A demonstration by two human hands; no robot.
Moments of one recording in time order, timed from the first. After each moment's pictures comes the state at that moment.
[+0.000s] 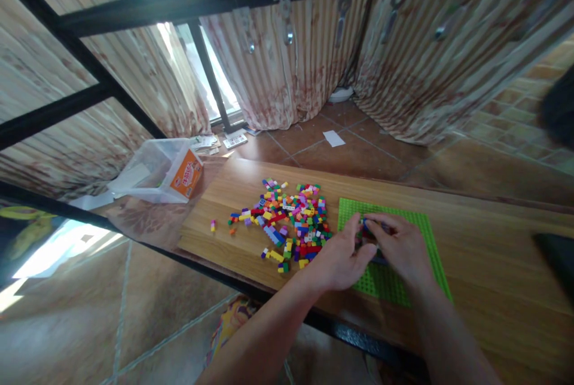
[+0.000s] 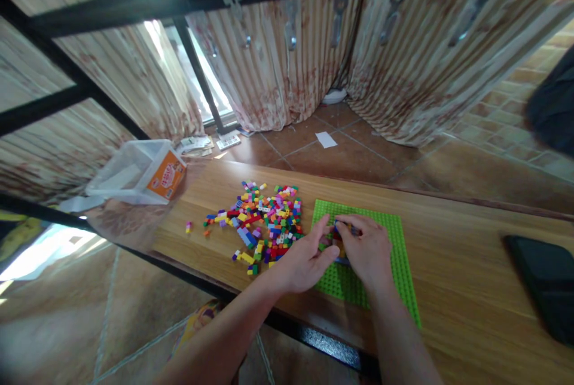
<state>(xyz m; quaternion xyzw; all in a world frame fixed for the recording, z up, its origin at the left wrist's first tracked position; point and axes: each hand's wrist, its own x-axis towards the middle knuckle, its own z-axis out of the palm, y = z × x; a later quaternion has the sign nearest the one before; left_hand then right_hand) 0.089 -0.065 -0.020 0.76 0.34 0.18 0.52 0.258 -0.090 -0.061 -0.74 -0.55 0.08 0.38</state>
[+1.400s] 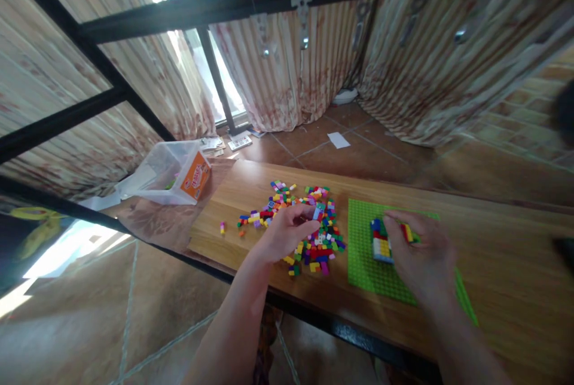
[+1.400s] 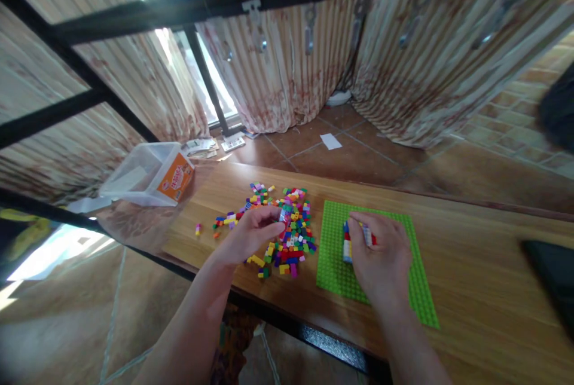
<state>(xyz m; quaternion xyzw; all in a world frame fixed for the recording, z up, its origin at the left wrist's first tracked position) -0.005 -0.011 0.006 0.65 0.35 0.29 0.61 0.224 -0.100 -0.018 -0.72 -0.52 0.01 0.45</state>
